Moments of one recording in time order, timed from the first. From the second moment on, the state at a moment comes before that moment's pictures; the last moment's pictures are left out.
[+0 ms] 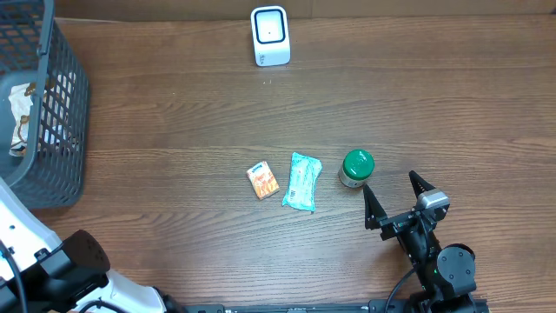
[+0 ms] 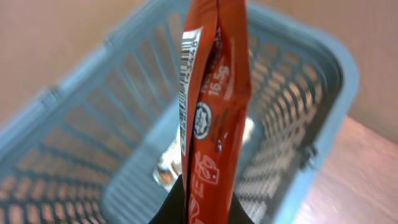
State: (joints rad) left arm 0.60 1.83 2.32 -1.18 -0.06 -0.07; right arm 0.26 0.01 0.02 -0.03 -0.07 0.12
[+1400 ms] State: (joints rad) left arm 0.63 2.37 2.32 -1.07 -0.01 -0.03; right arm 0.26 0.01 0.02 -0.03 -0.07 0.12
